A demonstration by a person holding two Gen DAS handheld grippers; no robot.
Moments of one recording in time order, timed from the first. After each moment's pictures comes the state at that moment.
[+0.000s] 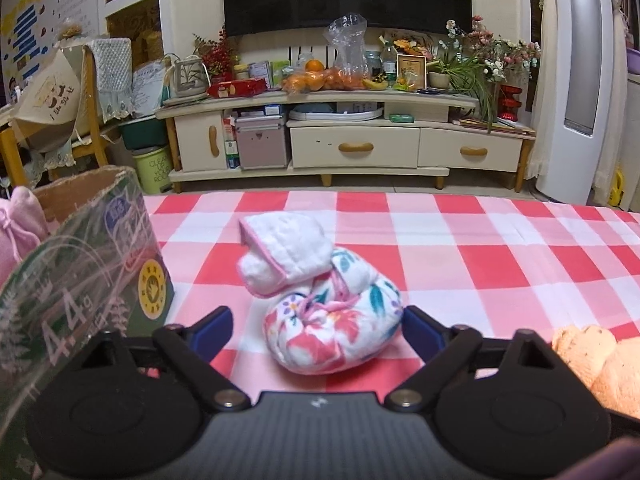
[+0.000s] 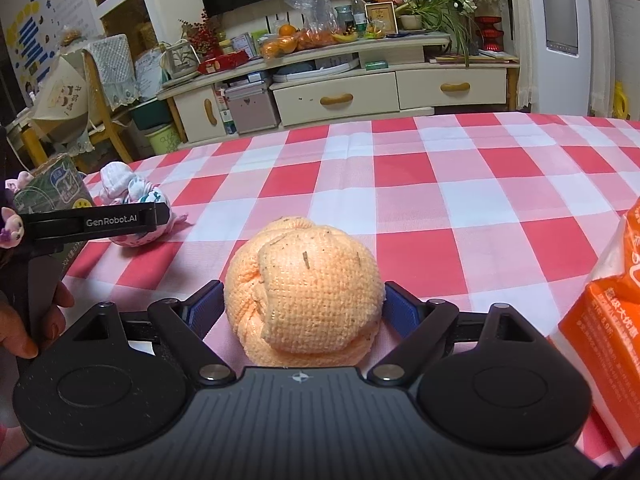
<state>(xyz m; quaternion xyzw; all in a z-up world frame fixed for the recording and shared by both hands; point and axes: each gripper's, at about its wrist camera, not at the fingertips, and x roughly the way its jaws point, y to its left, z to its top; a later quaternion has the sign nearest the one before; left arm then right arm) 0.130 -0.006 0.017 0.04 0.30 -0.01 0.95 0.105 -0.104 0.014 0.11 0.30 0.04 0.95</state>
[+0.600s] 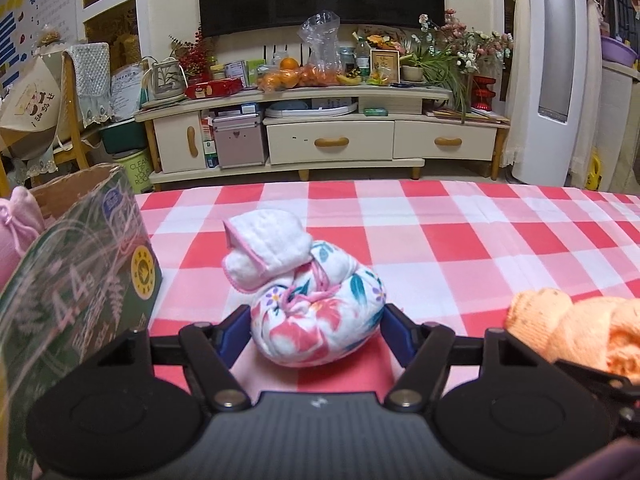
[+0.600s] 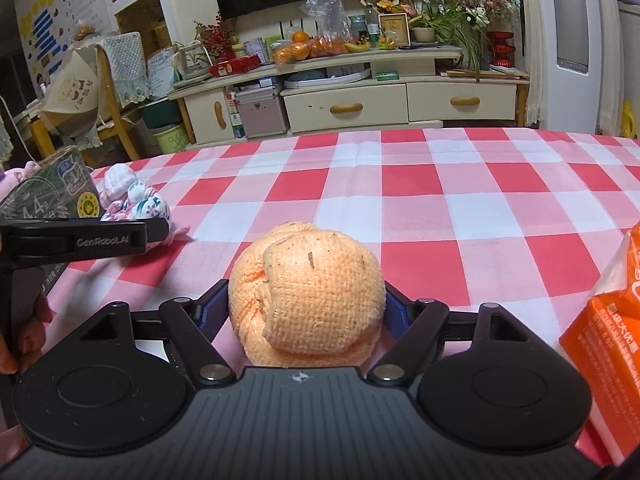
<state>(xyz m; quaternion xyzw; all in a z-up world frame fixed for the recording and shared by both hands) 0.109 -0.010 0.018 0.05 0.31 -0.04 0.95 0.103 -0.105 0.014 0.09 0.29 0.06 0.95</state>
